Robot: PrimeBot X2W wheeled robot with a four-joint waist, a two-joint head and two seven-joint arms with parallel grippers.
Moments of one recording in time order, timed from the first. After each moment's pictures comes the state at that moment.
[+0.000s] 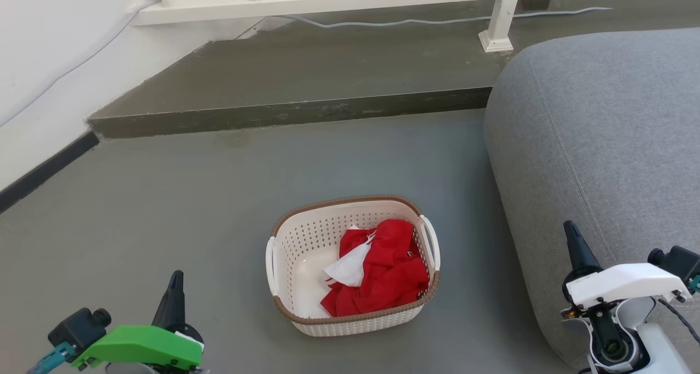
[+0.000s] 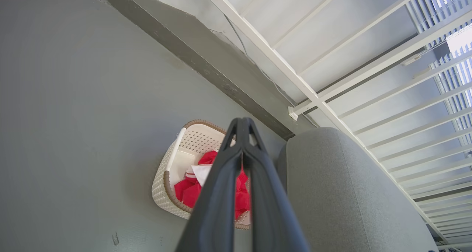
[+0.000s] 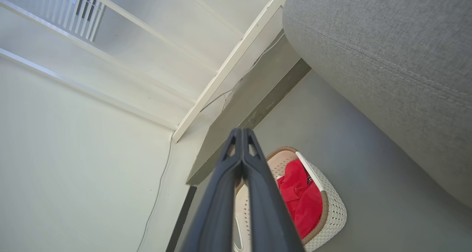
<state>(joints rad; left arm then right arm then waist) 0.04 0.08 -0.15 0.18 -1.01 0.00 -0.10 -0.04 -0.10 0.08 0.32 0.99 0.04 -0.07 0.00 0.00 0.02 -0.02</state>
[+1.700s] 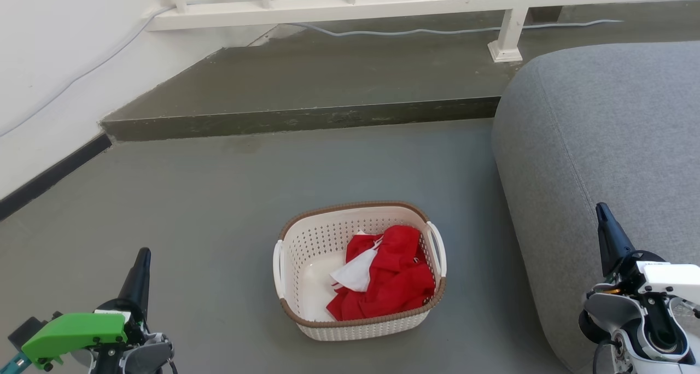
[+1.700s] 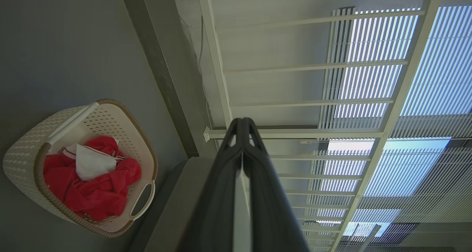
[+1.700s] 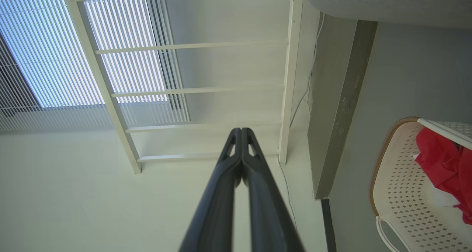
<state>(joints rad) -0.04 0.09 -0.01 0.25 -1.67 -0.11 0.04 -0.06 -0.04 -0.13 0.29 1.60 0.12 0.10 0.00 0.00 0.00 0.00</state>
